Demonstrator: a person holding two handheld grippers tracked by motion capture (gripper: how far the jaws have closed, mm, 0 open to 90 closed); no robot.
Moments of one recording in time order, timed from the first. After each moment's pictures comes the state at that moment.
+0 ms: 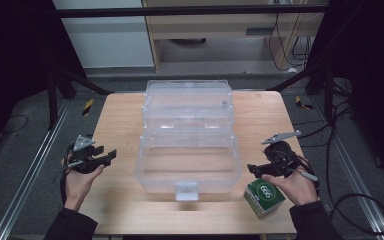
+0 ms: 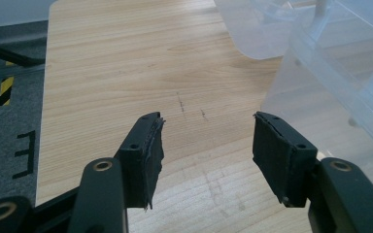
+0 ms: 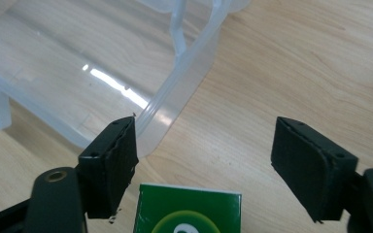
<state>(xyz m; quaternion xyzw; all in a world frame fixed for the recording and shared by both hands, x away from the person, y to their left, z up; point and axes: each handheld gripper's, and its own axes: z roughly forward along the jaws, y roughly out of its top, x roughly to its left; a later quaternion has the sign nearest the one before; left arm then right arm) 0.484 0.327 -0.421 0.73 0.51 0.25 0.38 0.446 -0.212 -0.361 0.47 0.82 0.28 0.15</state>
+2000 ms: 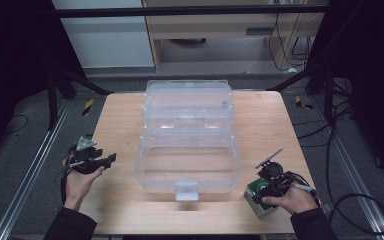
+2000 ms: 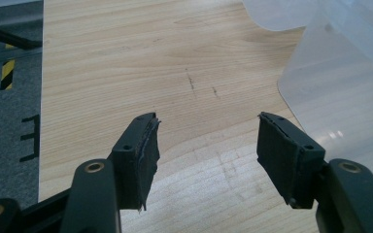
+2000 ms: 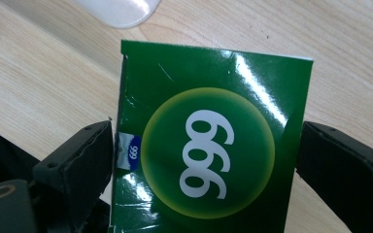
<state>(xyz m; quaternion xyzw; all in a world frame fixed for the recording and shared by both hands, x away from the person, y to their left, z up) 0.490 0.331 -0.435 0.74 0.52 0.23 0.35 0.434 -0.212 -0.419 0.49 0.86 0.11 0.04</state>
